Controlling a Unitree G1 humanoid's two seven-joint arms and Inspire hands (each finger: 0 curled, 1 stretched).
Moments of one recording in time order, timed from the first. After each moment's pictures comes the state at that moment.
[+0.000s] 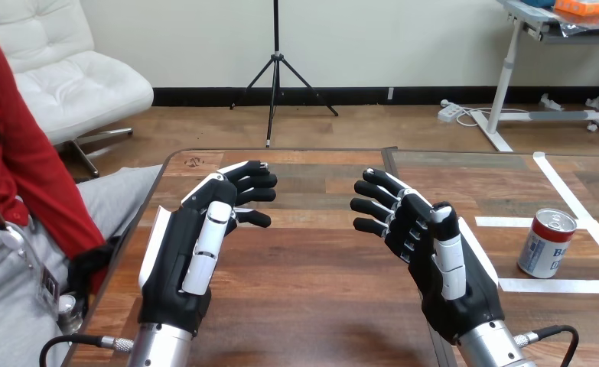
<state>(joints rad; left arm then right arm) 0.06 0.04 -0.02 0.24 -0.05 -0.62 -0.18 0.03 -0.09 -0.01 0.26 0.23 -0.40 0.43</state>
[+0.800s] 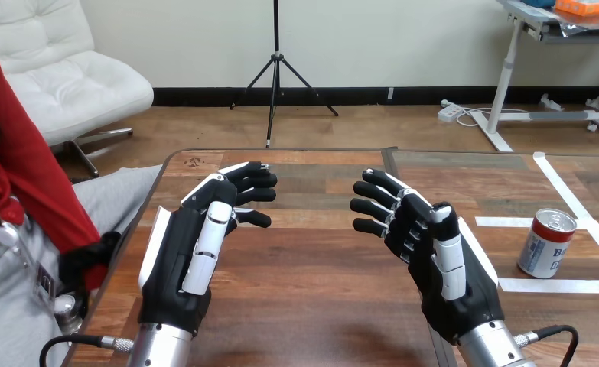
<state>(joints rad) 0.06 0.04 -0.02 0.24 -0.05 -0.62 -0.18 0.03 -0.09 -0.01 0.26 0.23 -0.40 0.43</state>
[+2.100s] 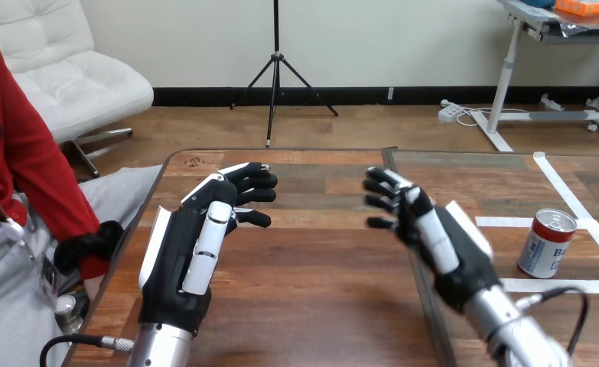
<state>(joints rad) 0.06 0.04 -0.02 0.24 -0.05 -0.62 -0.18 -0.22 -0.20 -0.03 0.59 0.09 -0.41 0.36</state>
